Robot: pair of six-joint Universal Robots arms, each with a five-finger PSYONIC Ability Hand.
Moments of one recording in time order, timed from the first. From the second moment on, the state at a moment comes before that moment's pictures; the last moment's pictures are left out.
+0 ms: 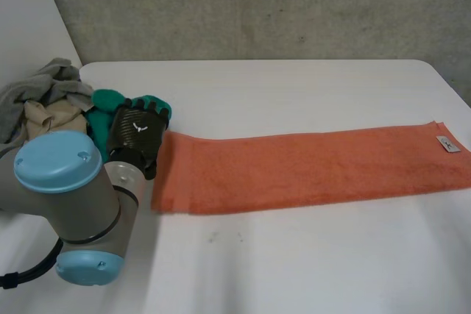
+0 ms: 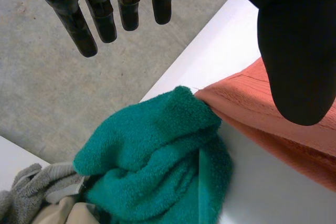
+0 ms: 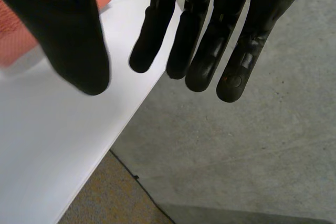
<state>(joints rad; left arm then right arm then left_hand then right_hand) 4.21 -1.99 -1.70 3.59 -1.78 3.68 1.12 -0.98 1.42 -0.18 1.14 2.18 0.19 0.21 0.21 0.20 0.05 0.95 1.11 1.12 1.13 0.74</state>
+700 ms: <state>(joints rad) 4.21 -1.99 -1.73 3.59 -1.78 3.68 1.12 -0.80 1.35 -0.13 1.00 2.25 0.19 0.21 0.21 0.20 0.05 0.99 1.17 1.17 1.17 0.95</state>
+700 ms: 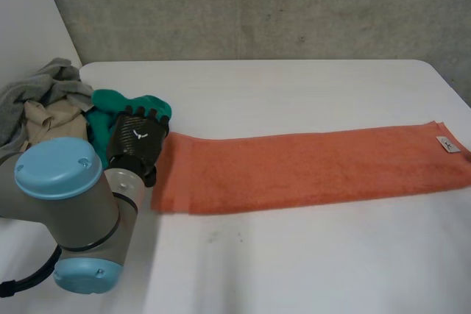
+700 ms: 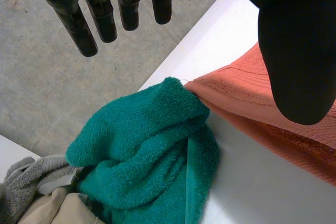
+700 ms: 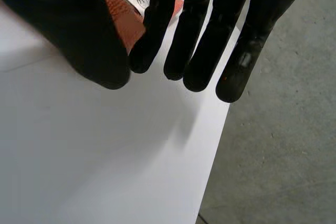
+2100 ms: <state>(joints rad) 4.21 -1.98 -1.74 3.59 -1.78 3.68 1.06 -0.81 1.28 -0.10 0.95 2.31 0.19 0.21 0.21 0.20 0.05 0.96 1.18 1.18 1.19 0.97</state>
